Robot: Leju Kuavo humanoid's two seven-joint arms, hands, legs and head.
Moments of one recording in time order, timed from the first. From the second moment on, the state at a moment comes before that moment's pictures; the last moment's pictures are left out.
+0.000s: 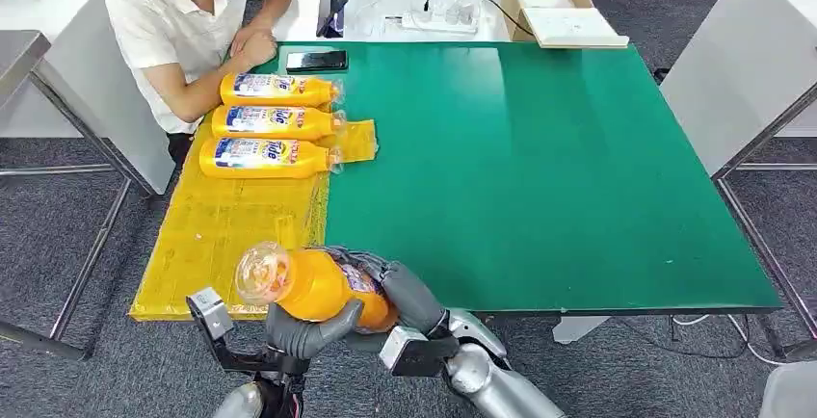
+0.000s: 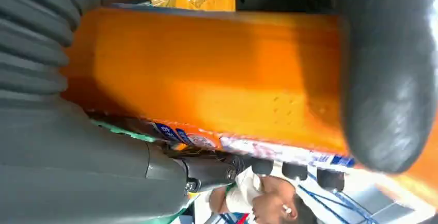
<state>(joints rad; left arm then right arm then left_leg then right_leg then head) 0.03 -0.14 -0.47 -1.52 0.38 0.09 -0.39 -0.25 0.04 0.63 -1.13 0.31 0.04 -0.60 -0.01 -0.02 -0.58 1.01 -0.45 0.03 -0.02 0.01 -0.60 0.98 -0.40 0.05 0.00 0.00</state>
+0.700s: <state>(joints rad) 0.03 -0.15 -0.38 -1.50 0.38 0.34 -0.40 -0.14 0.00 0.63 -1.27 0.41 -0.13 -0.66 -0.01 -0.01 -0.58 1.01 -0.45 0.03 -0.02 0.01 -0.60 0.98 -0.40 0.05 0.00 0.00</state>
